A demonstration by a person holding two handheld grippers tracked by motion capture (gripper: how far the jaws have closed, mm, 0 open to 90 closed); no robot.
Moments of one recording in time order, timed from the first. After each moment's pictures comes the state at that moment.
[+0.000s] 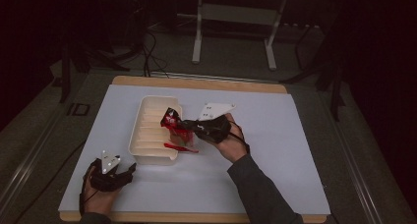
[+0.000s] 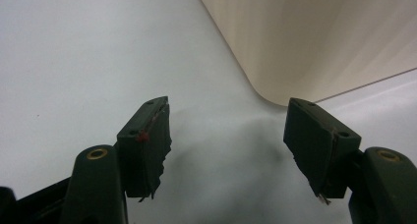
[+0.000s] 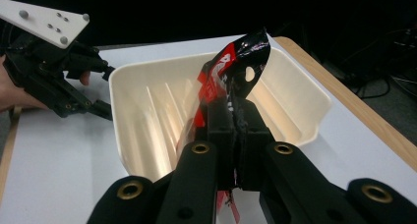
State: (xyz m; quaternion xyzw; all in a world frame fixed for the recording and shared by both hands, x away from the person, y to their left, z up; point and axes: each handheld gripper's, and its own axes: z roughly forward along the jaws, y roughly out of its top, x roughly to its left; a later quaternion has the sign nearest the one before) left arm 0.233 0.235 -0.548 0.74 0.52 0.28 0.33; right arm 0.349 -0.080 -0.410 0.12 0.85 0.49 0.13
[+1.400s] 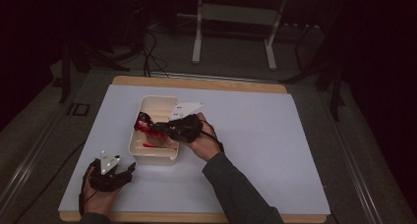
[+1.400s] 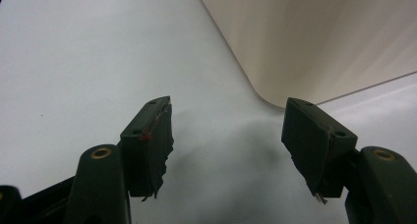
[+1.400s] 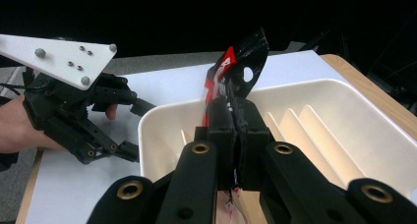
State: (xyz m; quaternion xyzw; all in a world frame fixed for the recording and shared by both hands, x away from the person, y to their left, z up) left arm 0.232 0.236 -0.548 0.73 0.52 0.28 0.34; right arm 0.352 -0.013 -0.421 0.10 0.85 0.51 0.08
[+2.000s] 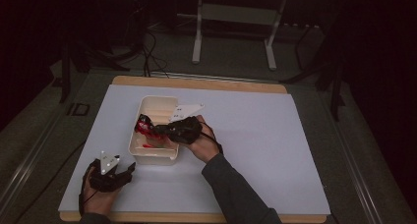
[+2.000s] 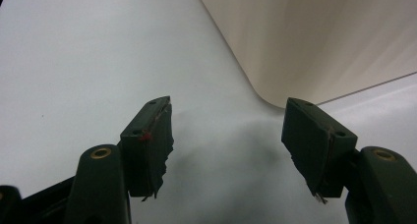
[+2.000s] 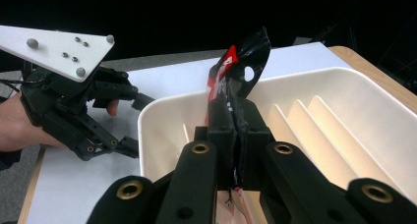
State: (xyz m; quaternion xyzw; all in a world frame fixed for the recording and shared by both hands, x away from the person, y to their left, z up) left arm 0.232 0.236 -0.548 0.73 0.52 0.28 0.34; right arm 0.355 -0.013 -0.434 0.11 0.85 0.51 0.07
